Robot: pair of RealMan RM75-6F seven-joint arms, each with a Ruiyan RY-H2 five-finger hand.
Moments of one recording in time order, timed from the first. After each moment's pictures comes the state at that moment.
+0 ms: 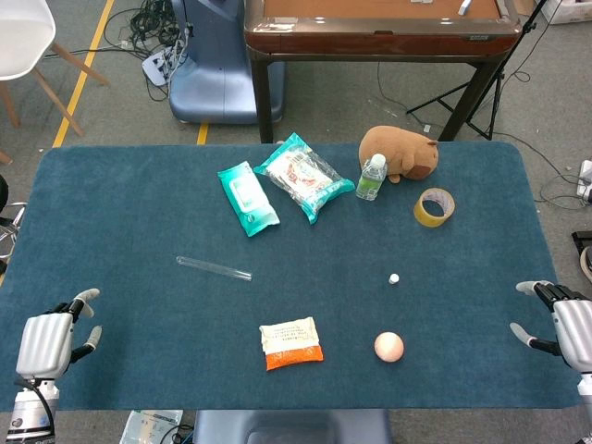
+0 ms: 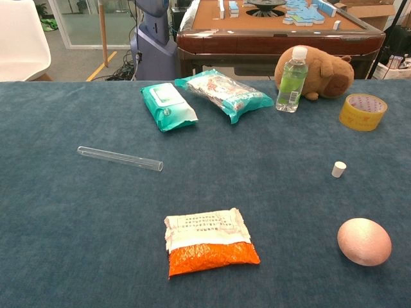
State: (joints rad) left arm -0.14 -1.26 -0.02 -1.74 1.40 1.57 0.30; right arm 0.06 -0.98 0.04 -1.66 -1.50 1.47 0.04
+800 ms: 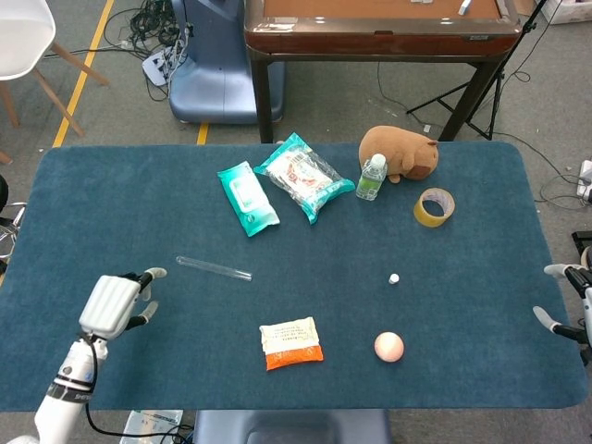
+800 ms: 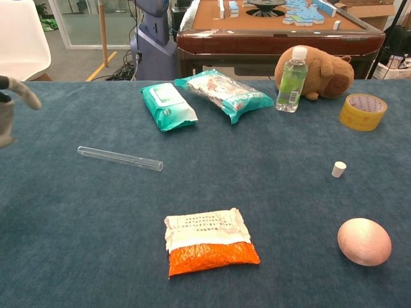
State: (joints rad) left arm -0.37 -1.25 -0.12 -1.73 1.46 1.25 0.31; right arm 0.05 -0.90 0.10 -1.73 -1.43 1.50 0.02
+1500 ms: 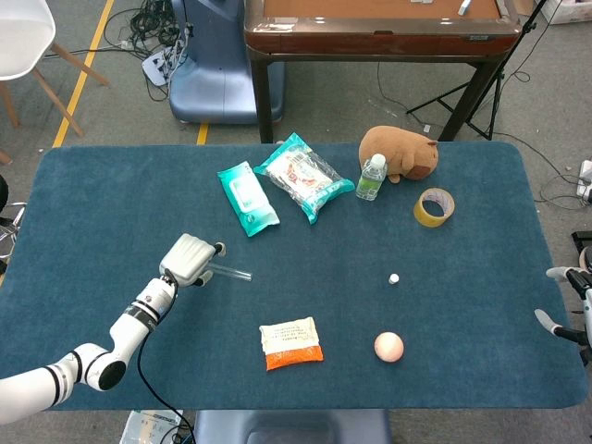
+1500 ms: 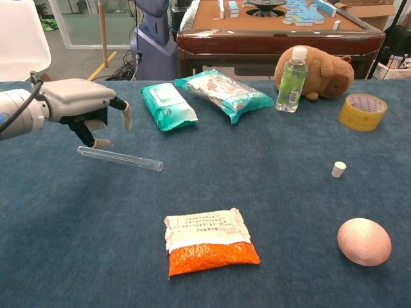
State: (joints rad) left arm -0.77 -1.48 -0.21 -1.34 1.26 0.81 0.38; right arm 0.05 -0.89 0.10 -1.77 -1.38 1.47 -0.01
